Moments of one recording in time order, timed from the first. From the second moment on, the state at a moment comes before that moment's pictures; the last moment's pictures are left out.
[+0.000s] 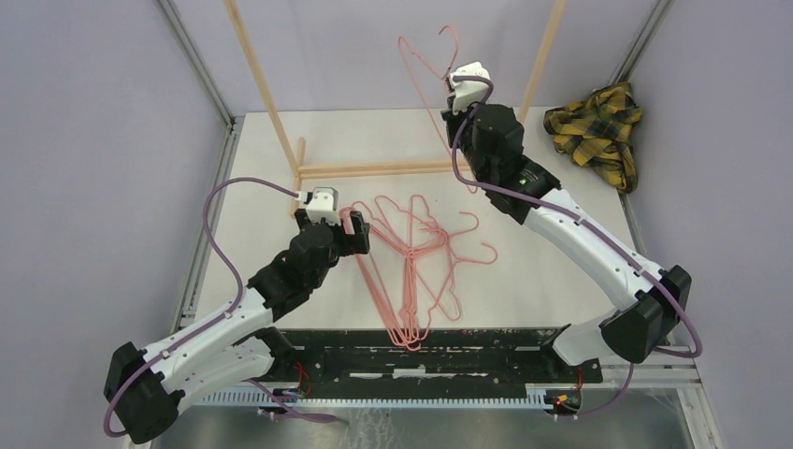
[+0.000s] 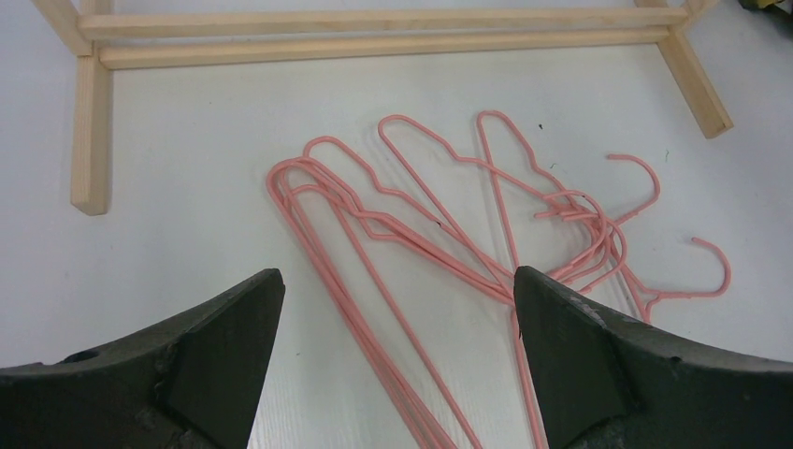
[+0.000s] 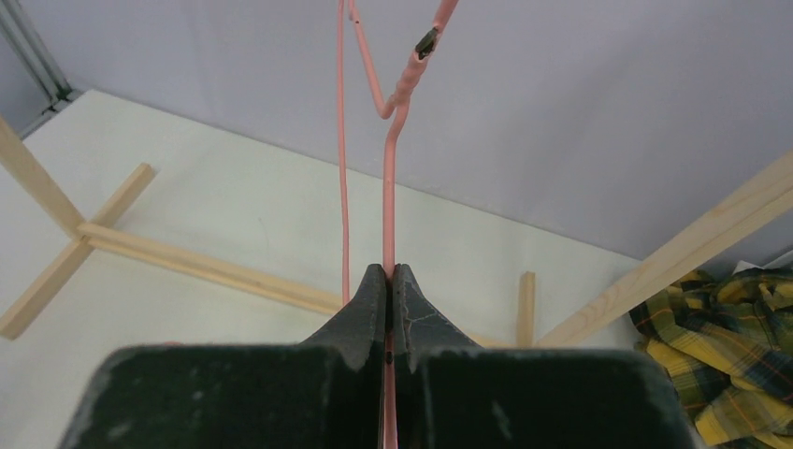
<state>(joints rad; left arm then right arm) -0.76 0.86 0.56 -0.05 -0.50 -0.37 0.68 1.44 1.46 -0.07 0.42 -0.13</state>
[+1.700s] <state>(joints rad) -0.76 0.82 0.53 -0.09 -0.57 -0.37 0.35 1.67 1.72 0.04 0.40 -0.06</state>
